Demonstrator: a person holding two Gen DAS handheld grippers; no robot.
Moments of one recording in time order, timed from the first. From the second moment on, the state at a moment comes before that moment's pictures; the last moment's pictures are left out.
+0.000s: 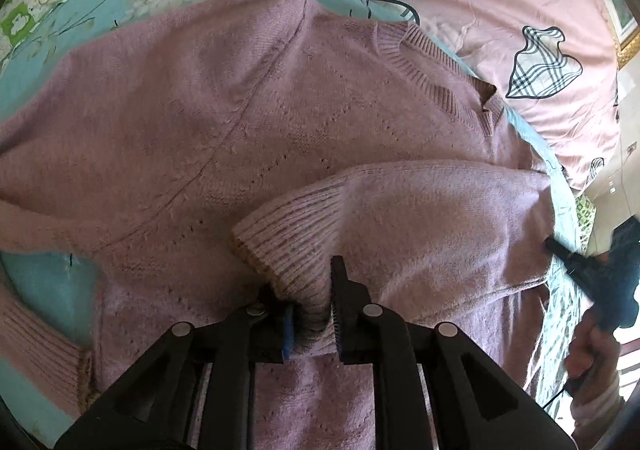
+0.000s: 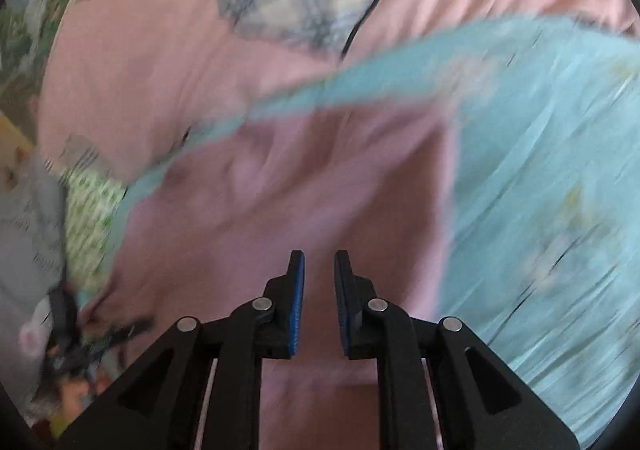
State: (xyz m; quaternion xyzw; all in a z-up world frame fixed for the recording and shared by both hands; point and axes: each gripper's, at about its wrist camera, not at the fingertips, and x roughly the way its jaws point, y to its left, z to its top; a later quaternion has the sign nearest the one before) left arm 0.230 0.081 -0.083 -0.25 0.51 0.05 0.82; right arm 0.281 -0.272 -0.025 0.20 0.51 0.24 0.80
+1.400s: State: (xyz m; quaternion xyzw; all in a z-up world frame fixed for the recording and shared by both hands) left arm 0.143 0.118 0.029 -0.30 0.39 0.07 0.87; right arm 0.170 -0.246 0.022 0.21 0.51 0.27 0.79
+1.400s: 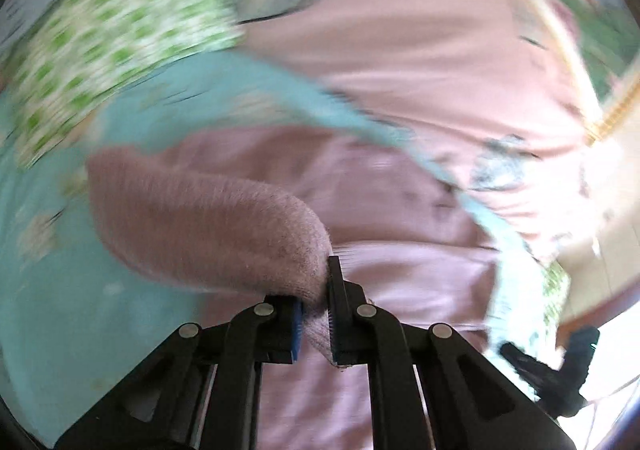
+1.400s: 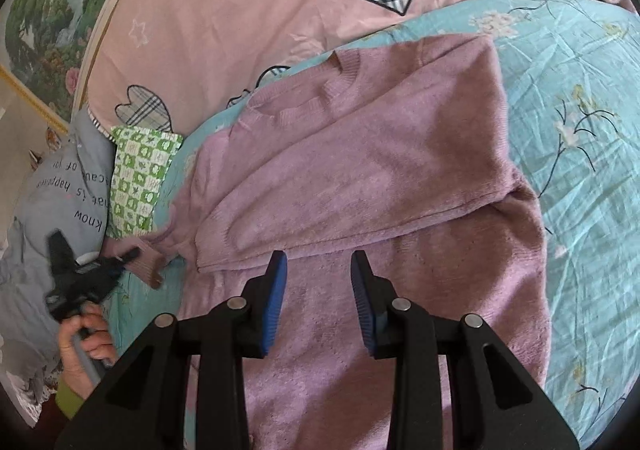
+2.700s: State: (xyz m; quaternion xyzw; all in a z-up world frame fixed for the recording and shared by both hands) left arm 0.173 0.111 -0.069 -0.18 0.52 0.15 0.82; right arm 0.230 -0.199 -0.032 0.06 0.54 0.23 0.81
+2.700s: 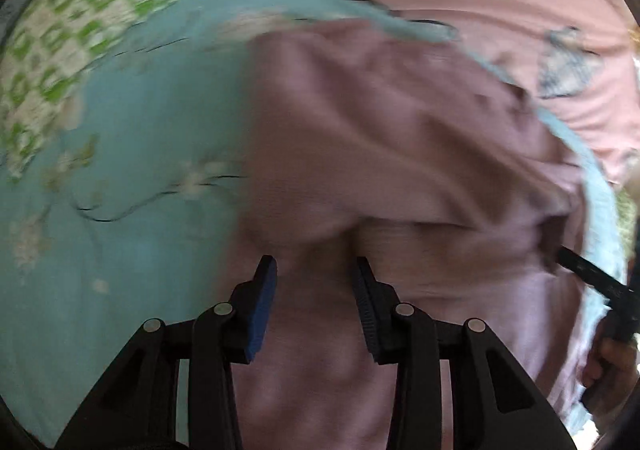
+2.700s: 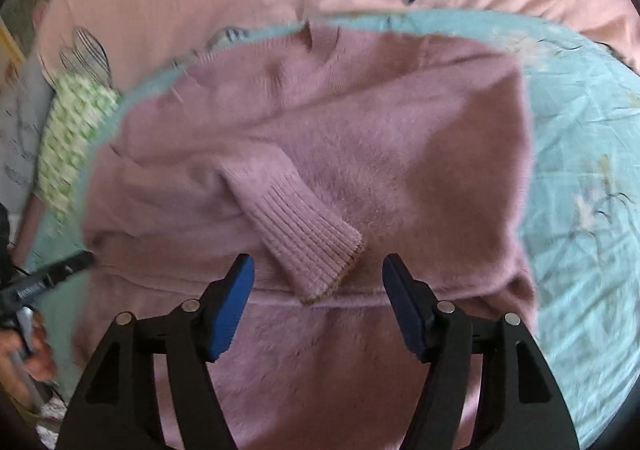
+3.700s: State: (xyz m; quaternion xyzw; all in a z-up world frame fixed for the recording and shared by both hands) left arm 0.165 0.148 -0.098 -0.26 0.48 0.22 0.80; right arm 0.255 -0.300 -0.028 0.20 0.61 0.23 0.74
